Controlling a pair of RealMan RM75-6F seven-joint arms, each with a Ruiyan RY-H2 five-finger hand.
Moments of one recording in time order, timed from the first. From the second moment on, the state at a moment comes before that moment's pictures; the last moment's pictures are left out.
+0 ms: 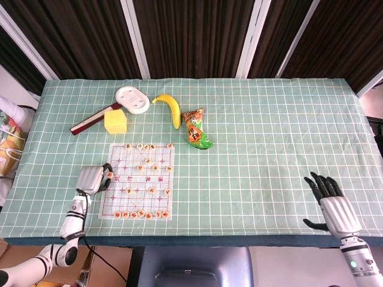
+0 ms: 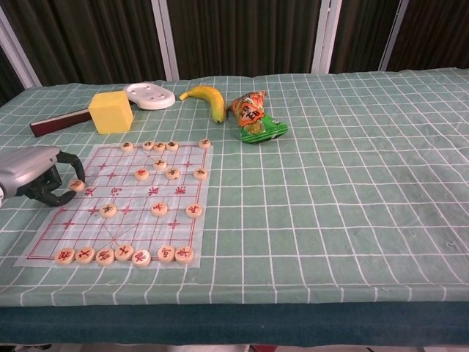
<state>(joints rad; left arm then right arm) -0.56 -1.72 -0.18 -0.94 1.23 0.97 0.11 0.13 -1.11 0.00 -1.63 -1.52 1.35 -0.08</state>
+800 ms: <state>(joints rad) -0.63 -1.76 -0.23 -0.97 1.19 0.97 0.17 0.13 -1.11 0.00 -1.62 -1.52 1.35 -0.08</state>
